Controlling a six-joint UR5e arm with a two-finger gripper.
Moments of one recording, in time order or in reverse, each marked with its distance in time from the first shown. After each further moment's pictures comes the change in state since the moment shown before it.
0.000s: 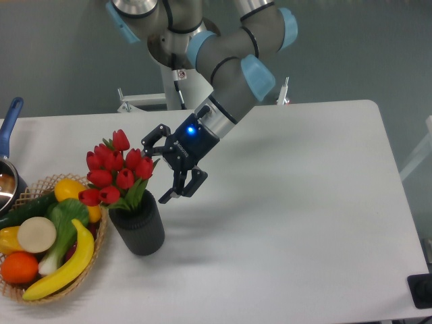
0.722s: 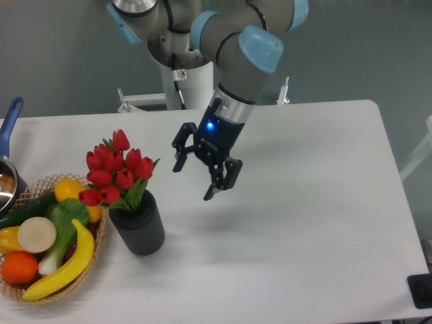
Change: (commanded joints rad) arm 0.023 0.095 0.023 -0.003 0.230 -0.003
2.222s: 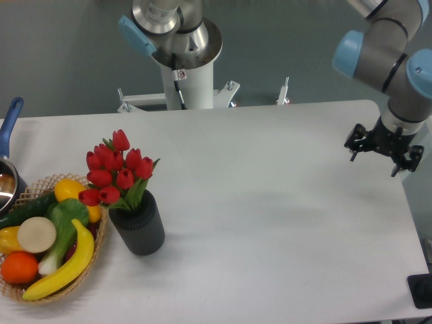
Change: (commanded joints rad) arm 0.284 -0.296 0.480 -0.295 0.827 -0.129
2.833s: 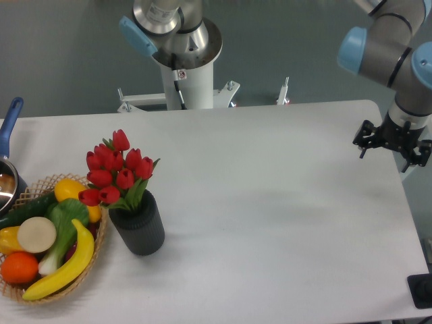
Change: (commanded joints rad) arm 0.077 -0.053 0.098 -0.099 0.017 0.110
